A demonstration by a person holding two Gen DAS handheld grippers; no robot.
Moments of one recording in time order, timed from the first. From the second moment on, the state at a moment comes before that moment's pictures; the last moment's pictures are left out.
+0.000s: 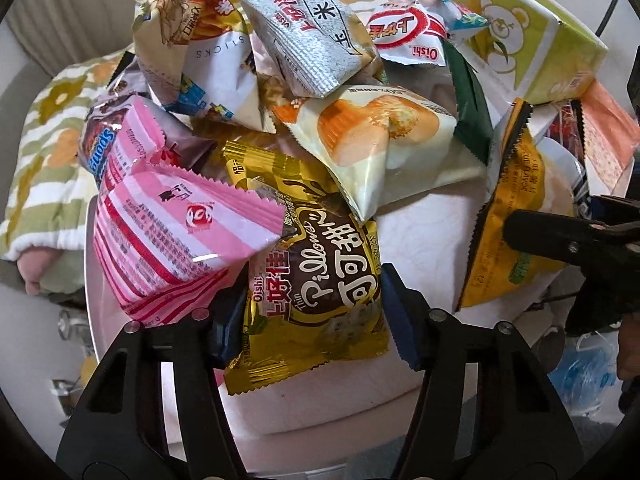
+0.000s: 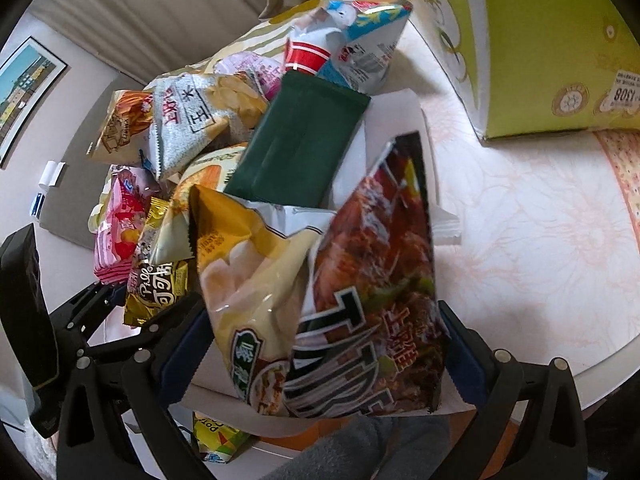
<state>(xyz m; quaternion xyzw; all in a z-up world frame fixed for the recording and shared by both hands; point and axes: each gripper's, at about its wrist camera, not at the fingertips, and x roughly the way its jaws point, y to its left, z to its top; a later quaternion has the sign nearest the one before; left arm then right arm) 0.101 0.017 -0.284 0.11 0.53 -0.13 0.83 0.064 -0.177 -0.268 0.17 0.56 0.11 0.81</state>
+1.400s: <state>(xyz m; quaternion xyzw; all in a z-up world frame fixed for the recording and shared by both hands) 0.130 -0.039 -0.079 0.02 0.35 -0.20 0.91 0.090 -0.263 -0.091 0.16 0.41 0.06 0.90</state>
